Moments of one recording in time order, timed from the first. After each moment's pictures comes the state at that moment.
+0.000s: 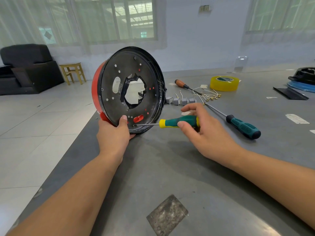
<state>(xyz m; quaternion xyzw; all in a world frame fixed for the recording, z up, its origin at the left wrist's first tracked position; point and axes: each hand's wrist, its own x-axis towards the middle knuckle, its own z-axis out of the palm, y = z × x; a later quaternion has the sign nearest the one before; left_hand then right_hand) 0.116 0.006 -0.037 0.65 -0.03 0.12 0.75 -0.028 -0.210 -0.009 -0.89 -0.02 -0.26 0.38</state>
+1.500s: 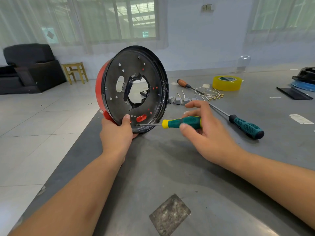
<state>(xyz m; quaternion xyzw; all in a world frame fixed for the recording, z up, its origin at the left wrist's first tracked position) 0.114 0.005 -0.035 0.66 -0.02 0.12 0.74 -0.032 -0.201 -0.008 -0.87 -0.03 -0.26 0.42</state>
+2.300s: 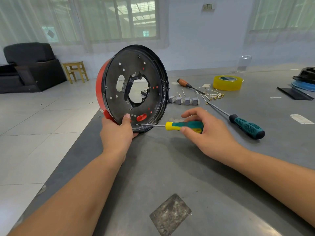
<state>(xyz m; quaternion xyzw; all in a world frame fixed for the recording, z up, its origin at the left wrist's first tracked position) 0.114 0.006 -0.034 0.68 -0.01 0.11 0.73 -0.027 -0.208 -0.010 -0.89 0.03 -0.24 0.39</state>
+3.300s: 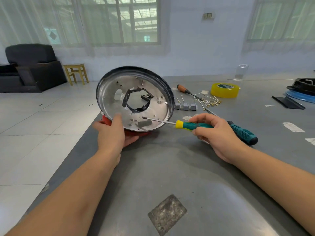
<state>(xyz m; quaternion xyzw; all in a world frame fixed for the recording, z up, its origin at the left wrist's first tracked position) 0.103 0.017 -0.013 0.60 0.06 0.02 0.80 -0.020 -0.232 -0.008 -0.73 0.07 -0.21 0.65</state>
